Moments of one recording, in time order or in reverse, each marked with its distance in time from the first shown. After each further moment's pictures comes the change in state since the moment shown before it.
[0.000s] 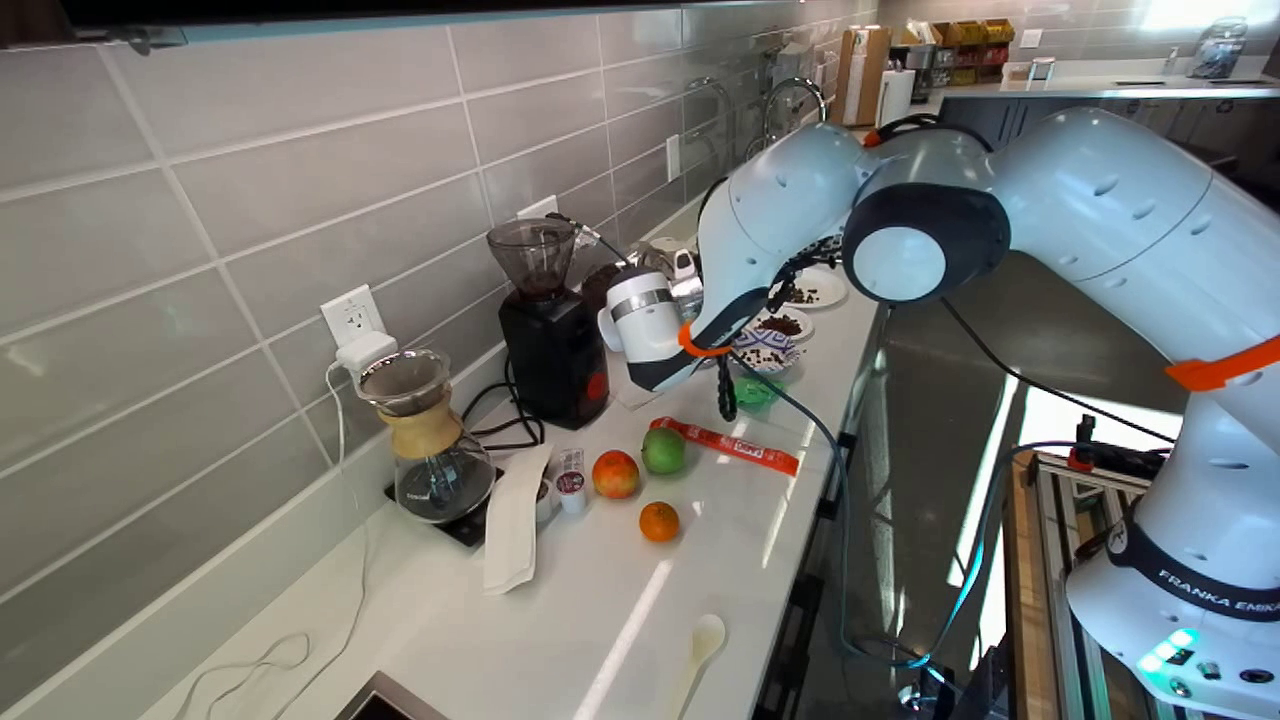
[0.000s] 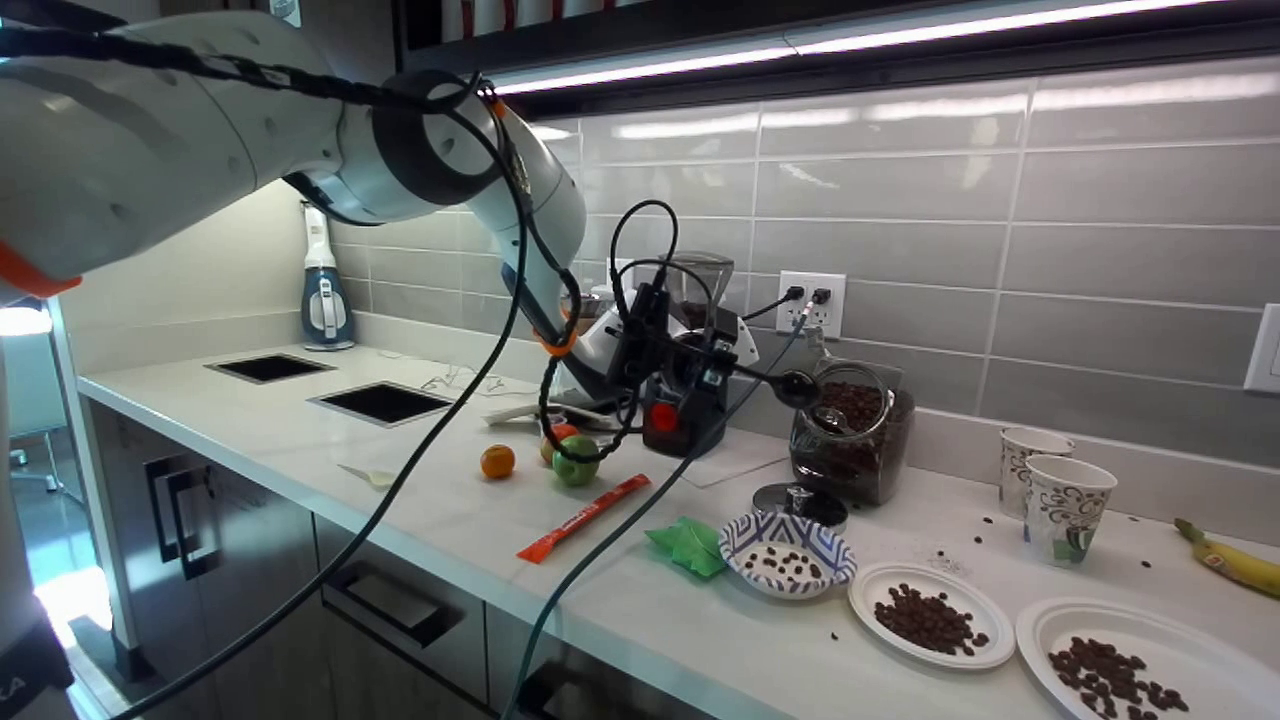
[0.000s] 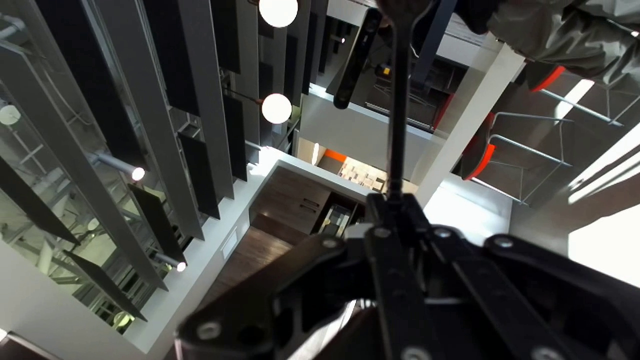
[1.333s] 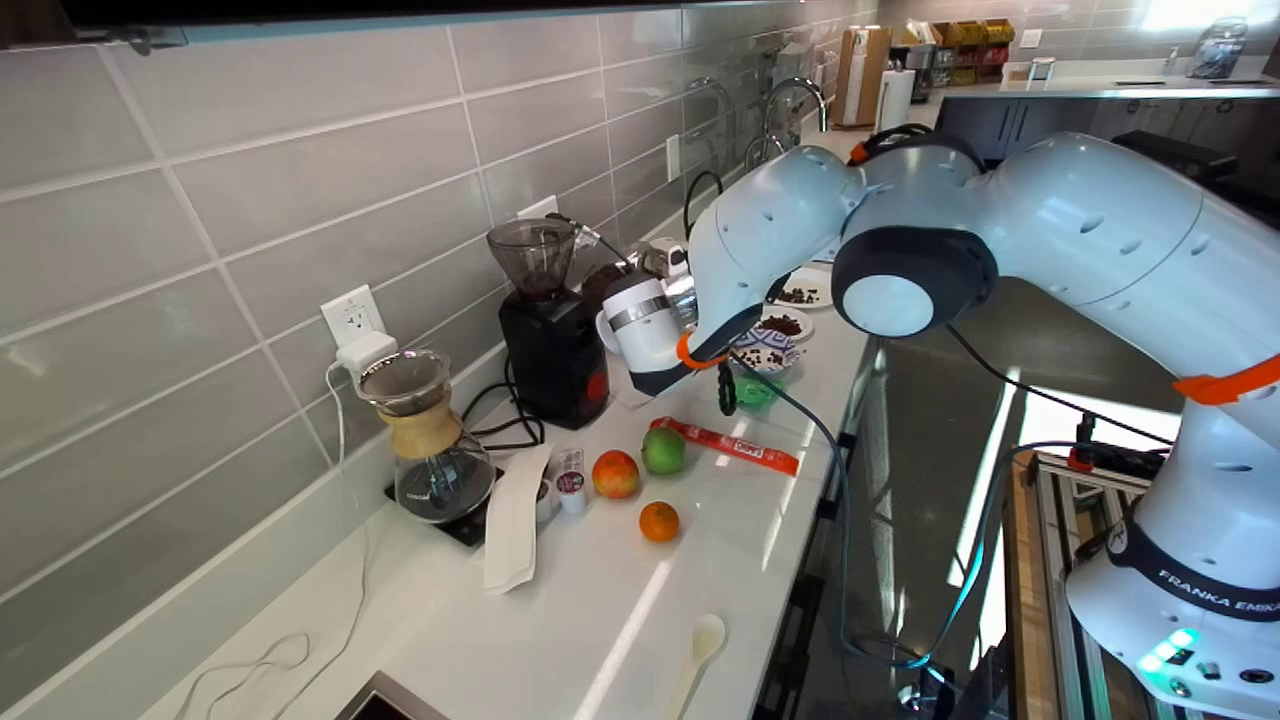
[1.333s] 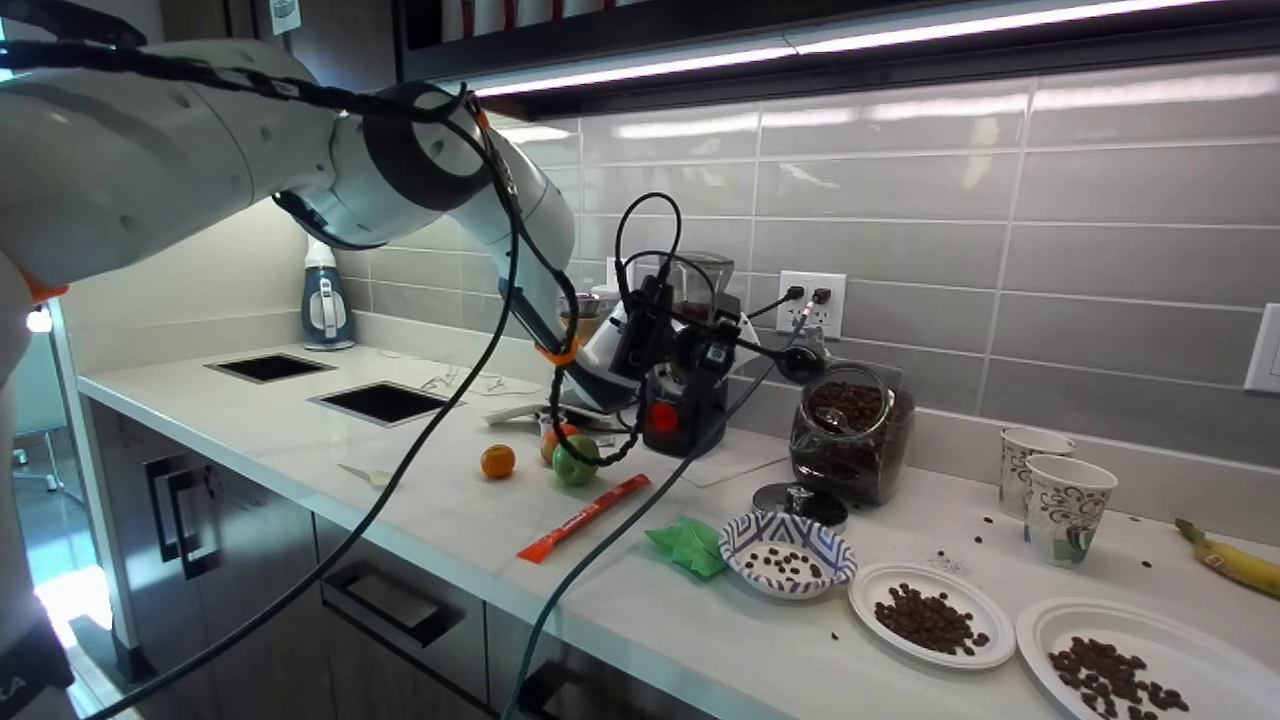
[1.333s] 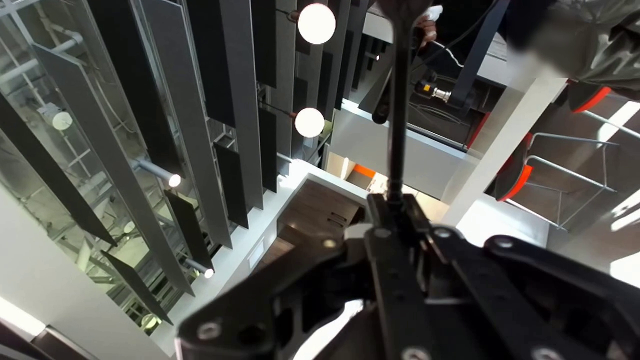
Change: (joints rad) arm 0.107 0.059 -0.163 0.039 0.005 -0.001 -0.132
